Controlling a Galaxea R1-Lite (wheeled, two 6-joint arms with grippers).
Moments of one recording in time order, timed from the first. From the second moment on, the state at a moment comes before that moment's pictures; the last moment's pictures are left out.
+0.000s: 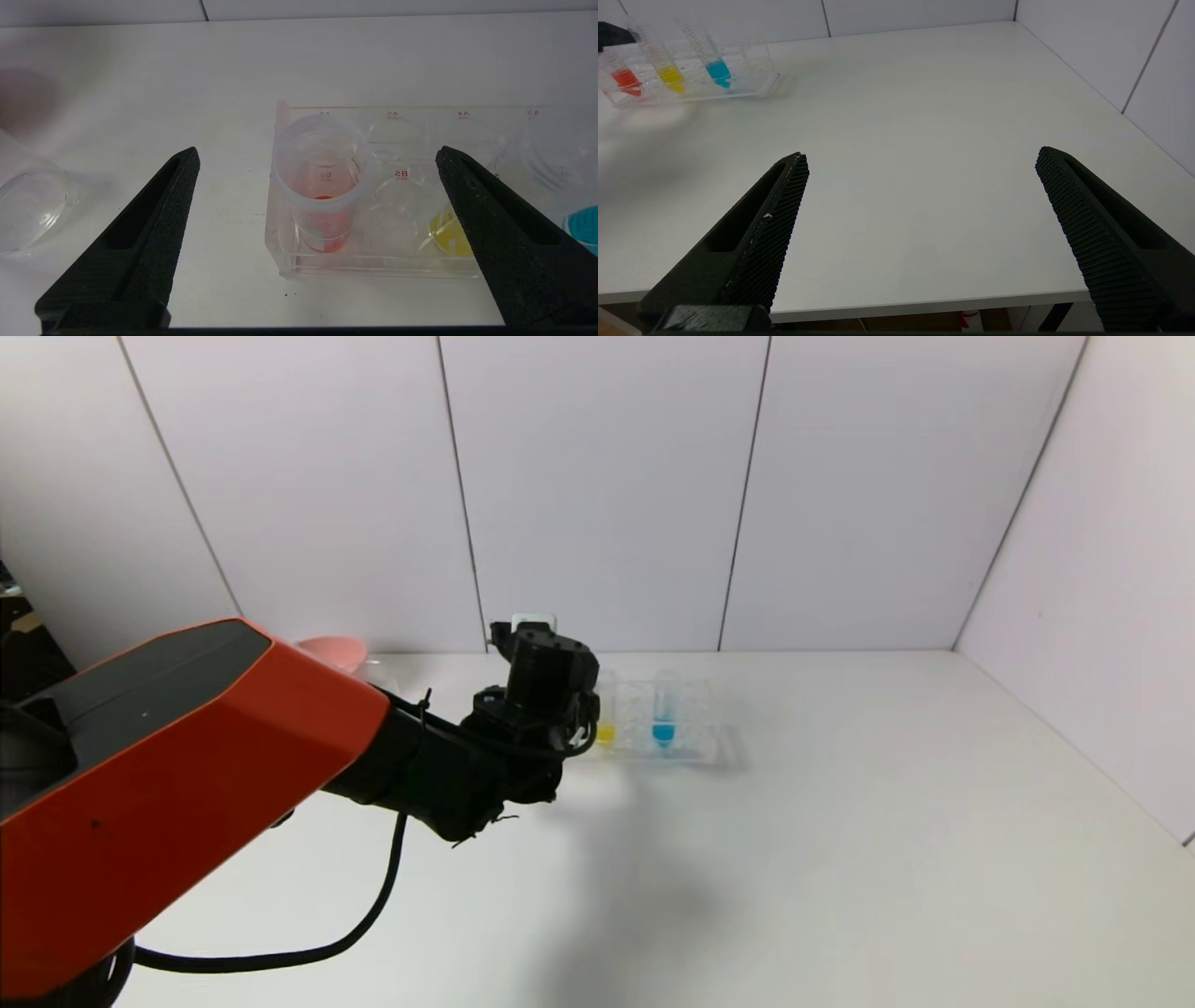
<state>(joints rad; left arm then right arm) -0.65 2.17 -1.25 -0.60 0.64 -0.22 0.00 0.00 0.00 0.00 -0.04 0.09</state>
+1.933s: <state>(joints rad) -0.66 2.10 -1.20 -0.66 0.64 -0.20 0.00 0.00 0.00 0.00 -0.04 0.09</state>
